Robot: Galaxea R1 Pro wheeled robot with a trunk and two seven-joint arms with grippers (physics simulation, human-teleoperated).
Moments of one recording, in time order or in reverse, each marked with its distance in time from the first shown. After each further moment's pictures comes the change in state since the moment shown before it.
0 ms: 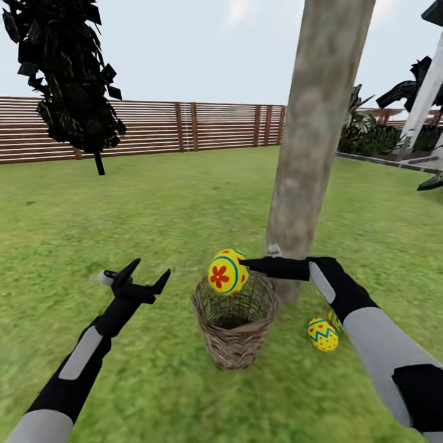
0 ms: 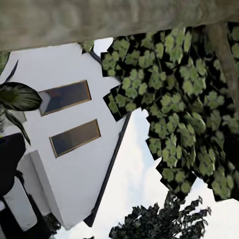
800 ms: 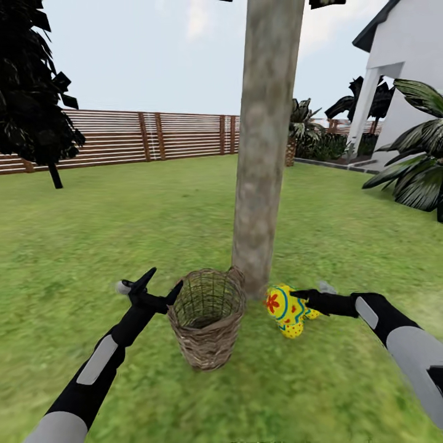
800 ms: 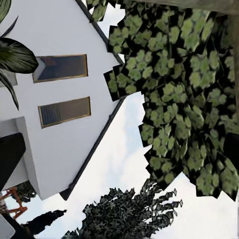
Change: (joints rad) left arm 0.000 -0.055 -0.035 0.123 -0.001 -0.012 0.010; right arm 0.021 -0.186 -0.124 0.410 0.015 -0.122 -0.314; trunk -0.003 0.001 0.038
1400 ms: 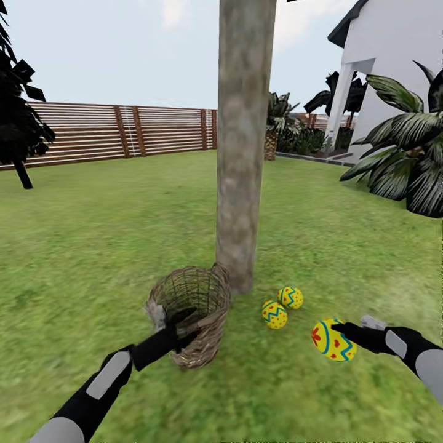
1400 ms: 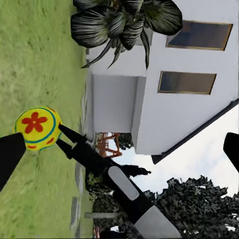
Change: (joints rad) left arm -0.001 0.048 -0.218 0.170 -0.029 -0.090 0.364; right arm 0.036 -0.099 -0.006 0.262 -0.012 -0.281 -0.341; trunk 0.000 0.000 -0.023
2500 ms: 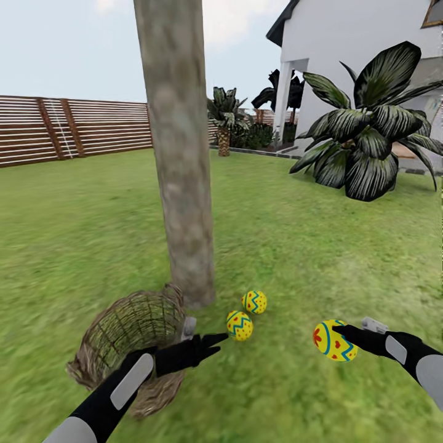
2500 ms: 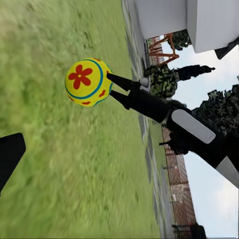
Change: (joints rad) left arm 0.000 -0.037 -0.177 -0.083 -0.321 -0.132 0.008; right arm 0.026 0.004 -0.001 -0.003 -0.001 -0.077 -0.003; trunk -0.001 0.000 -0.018
